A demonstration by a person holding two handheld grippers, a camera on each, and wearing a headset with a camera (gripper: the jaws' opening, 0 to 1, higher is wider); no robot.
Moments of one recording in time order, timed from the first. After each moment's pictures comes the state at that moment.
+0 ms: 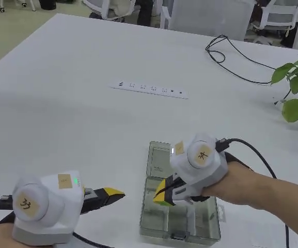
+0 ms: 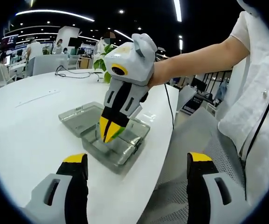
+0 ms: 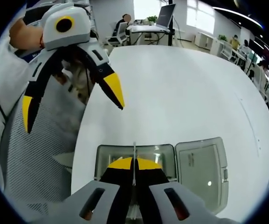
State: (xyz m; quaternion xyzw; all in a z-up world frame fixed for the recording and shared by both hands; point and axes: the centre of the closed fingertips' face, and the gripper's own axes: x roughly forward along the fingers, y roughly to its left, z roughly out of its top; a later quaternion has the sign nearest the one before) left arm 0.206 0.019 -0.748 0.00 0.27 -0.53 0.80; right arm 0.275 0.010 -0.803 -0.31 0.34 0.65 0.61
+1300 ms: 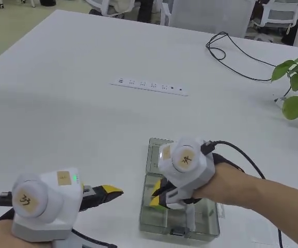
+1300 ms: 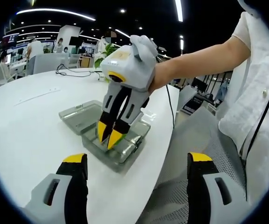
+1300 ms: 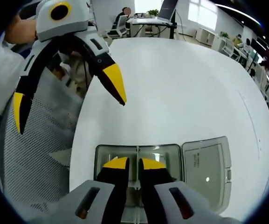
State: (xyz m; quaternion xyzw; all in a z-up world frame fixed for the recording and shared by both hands) left arm 0.204 0.021 -0.752 0.00 0.27 -0.53 0.80; right arm 0.268 0.013 -0.814 -0.33 0.36 0.63 0.60
